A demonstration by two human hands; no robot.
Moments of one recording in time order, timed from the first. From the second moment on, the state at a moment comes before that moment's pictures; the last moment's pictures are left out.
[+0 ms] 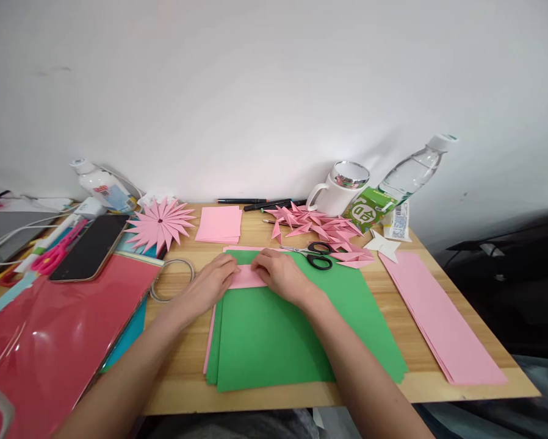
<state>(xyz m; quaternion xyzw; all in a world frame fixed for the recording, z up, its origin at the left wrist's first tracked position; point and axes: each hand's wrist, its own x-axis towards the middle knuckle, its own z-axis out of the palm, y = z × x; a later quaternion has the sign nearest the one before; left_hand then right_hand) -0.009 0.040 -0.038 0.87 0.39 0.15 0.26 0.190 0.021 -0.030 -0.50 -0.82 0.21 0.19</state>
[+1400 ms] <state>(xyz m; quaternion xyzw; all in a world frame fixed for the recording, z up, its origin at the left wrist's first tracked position) -0.014 0.056 -0.016 0.93 0.30 0.02 0.21 0.184 -0.005 -0.004 -0.58 -0.80 0.16 -0.04</state>
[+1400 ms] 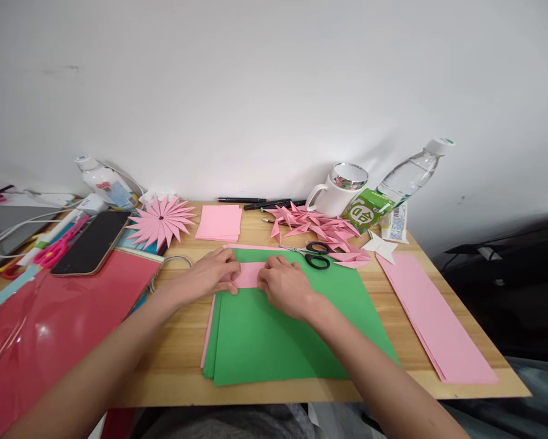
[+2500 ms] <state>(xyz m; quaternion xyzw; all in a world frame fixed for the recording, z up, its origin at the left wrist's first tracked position) -0.037 0.030 -0.024 0.92 0.32 0.14 0.17 0.205 0.000 -0.045 -0.57 -0.71 0.26 0.31</state>
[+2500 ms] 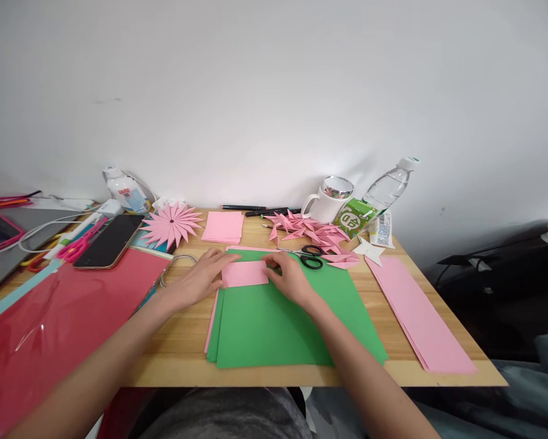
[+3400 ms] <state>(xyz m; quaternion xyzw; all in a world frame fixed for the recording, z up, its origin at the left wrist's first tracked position) -0.037 0.013 -0.031 0.95 0.27 0.13 0.09 0.189 -0.022 -0.053 -0.38 -0.85 0.20 0.32</state>
